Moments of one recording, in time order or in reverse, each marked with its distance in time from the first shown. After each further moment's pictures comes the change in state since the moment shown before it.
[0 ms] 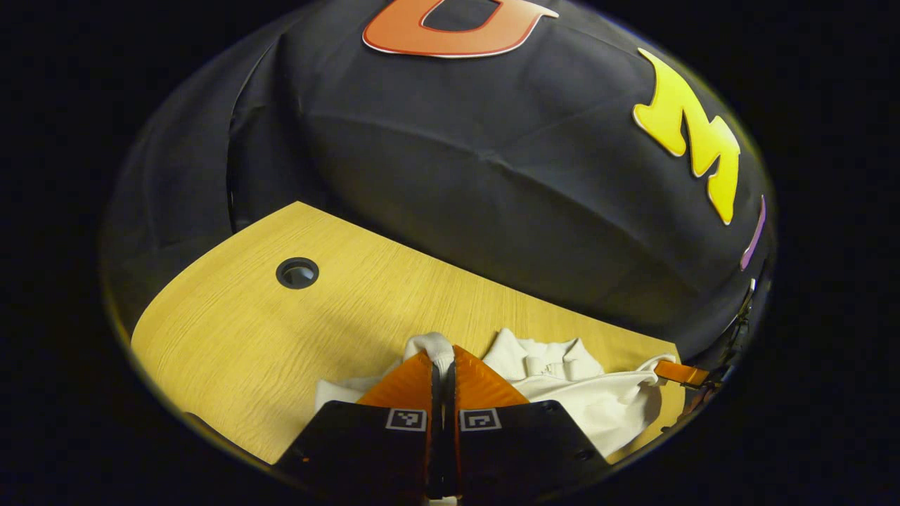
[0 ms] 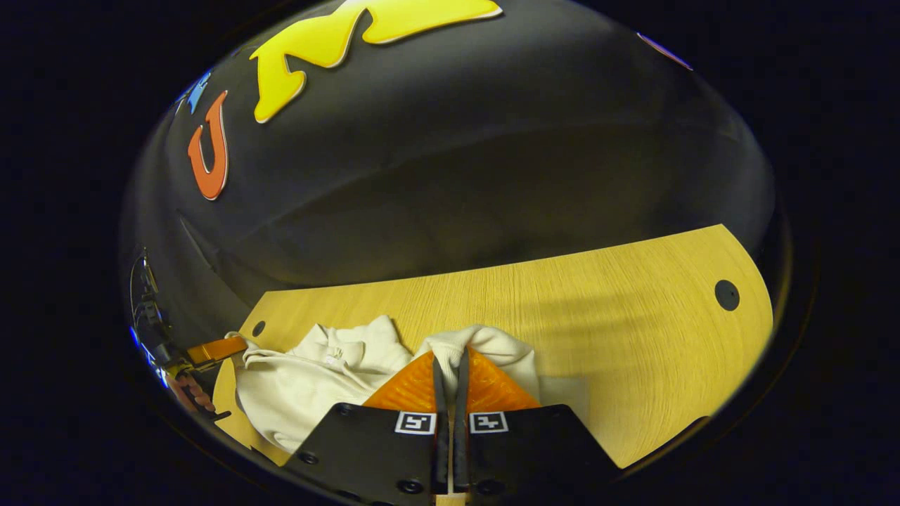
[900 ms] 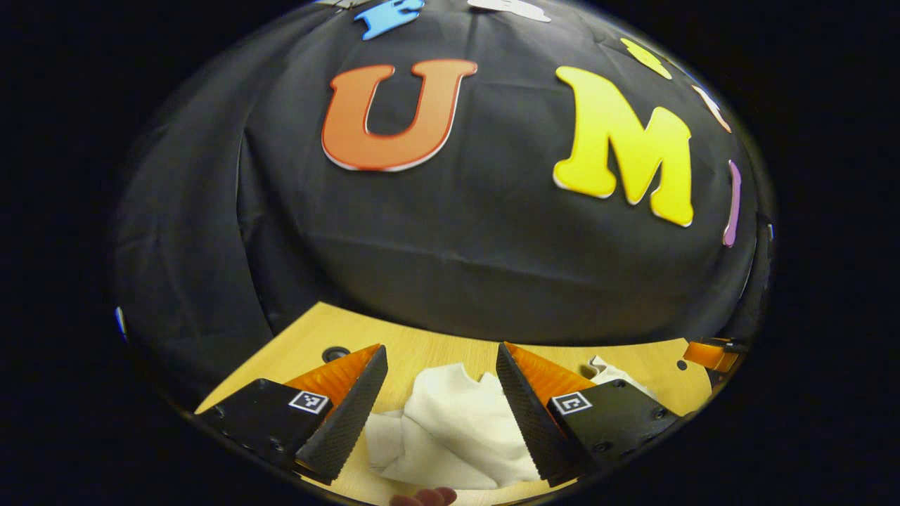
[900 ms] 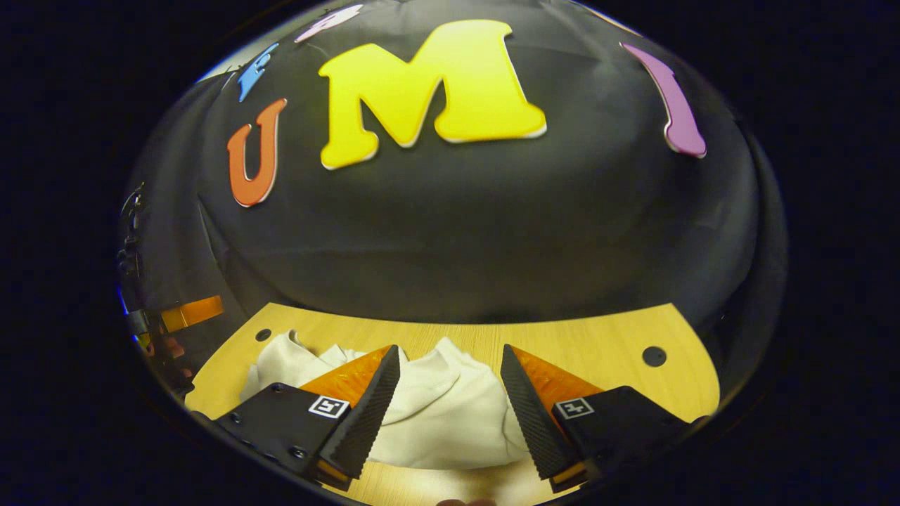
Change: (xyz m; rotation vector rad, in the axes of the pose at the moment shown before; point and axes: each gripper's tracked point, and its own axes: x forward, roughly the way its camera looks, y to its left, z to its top) left arm -0.143 -0.050 0.106 0.229 -0.316 0.046; right arm -0.162 0.041 0.076 -0.191 -0.313 -0.061
